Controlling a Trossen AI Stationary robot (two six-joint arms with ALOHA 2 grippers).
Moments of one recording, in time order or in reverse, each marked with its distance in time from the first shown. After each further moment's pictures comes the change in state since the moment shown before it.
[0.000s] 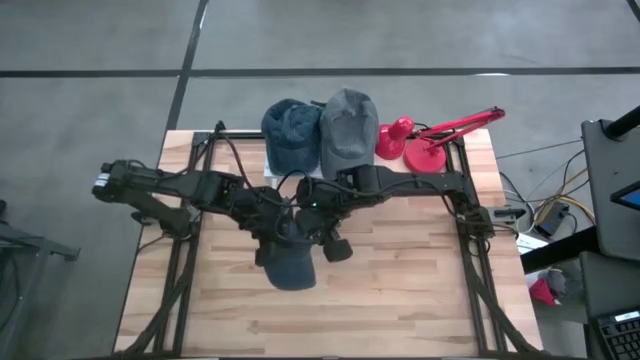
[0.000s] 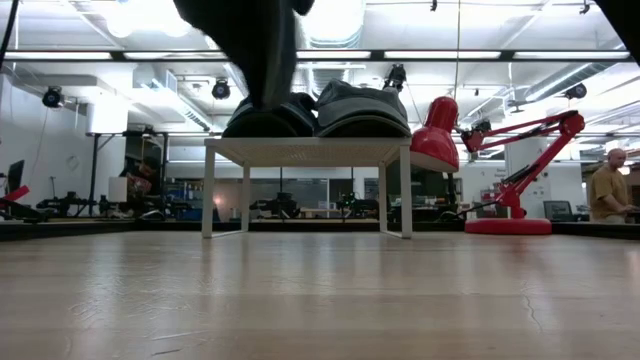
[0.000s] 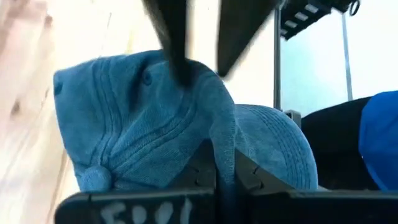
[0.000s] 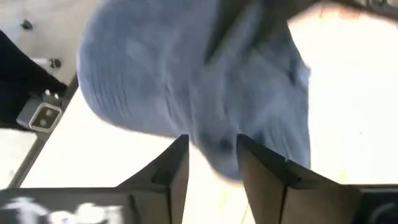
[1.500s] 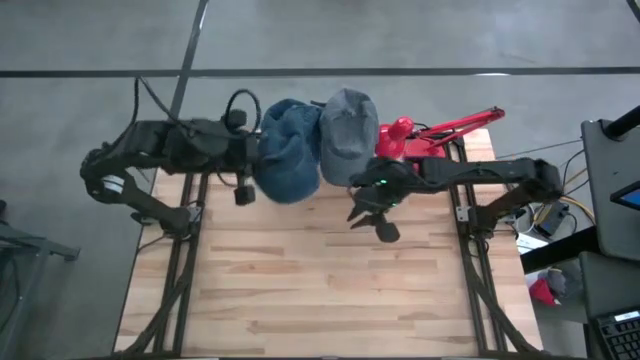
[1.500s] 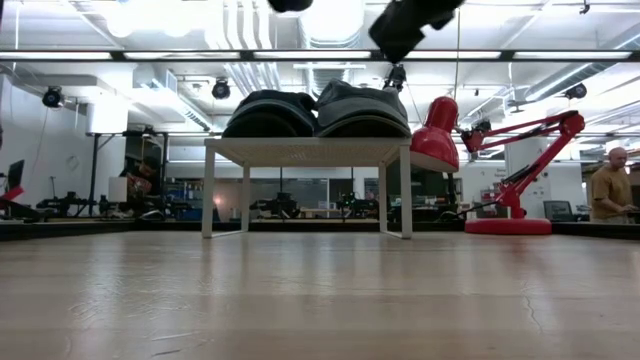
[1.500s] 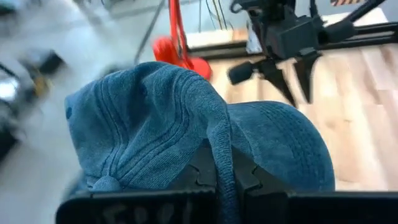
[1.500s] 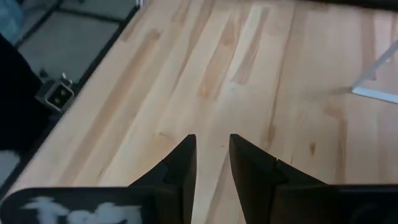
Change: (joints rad) left arm 0.124 -0.018 0.543 -0.301 -0.522 0.545; right arm -0.149 -0.652 -1.038 0.555 -0.137 0.006
